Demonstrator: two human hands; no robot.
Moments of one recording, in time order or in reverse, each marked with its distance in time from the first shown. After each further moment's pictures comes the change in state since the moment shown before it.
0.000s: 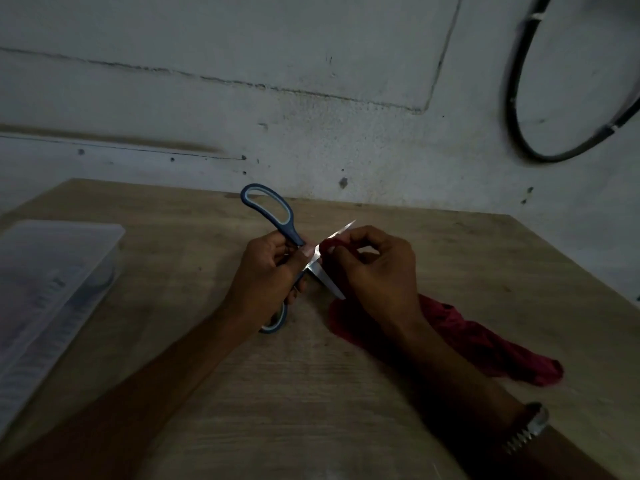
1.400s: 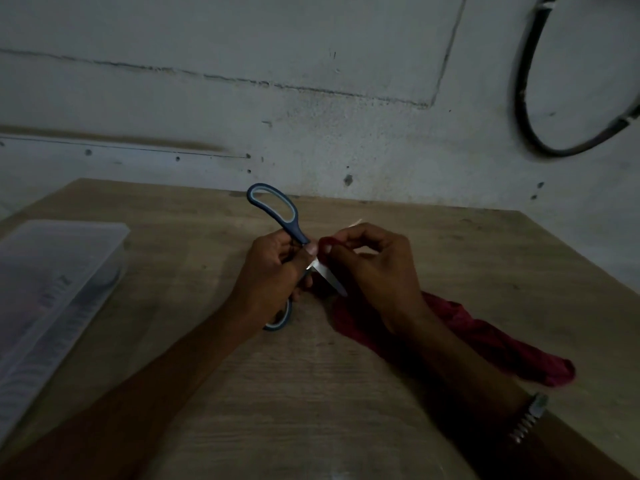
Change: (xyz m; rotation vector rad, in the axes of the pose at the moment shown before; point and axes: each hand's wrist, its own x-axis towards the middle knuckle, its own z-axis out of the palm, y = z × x) left_hand 0.003 -0.003 0.002 0.039 0.005 -0.012; right_hand 0.008 0.013 0.005 0.119 -0.107 0.060
